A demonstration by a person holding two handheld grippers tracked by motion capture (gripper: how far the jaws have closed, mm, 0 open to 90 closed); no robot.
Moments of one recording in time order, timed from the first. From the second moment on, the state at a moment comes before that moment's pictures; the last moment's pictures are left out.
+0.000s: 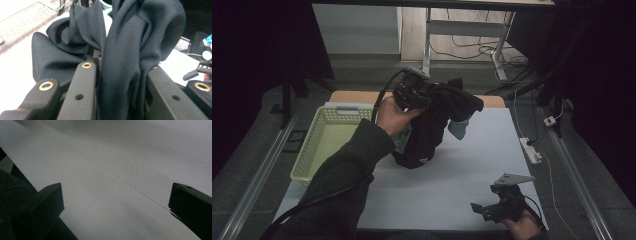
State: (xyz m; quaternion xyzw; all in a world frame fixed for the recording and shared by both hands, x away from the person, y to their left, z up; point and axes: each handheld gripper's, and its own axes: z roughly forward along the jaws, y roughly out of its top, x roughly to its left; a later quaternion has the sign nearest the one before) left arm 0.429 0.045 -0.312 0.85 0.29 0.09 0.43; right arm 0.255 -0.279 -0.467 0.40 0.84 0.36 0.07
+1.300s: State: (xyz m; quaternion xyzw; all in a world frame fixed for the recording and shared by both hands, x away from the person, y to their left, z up) left arm 0.447 0.043 -0.455 0.87 0.34 0.07 0.36; right arm 0.254 -0.277 -0.467 0.39 0.85 0.36 0.07
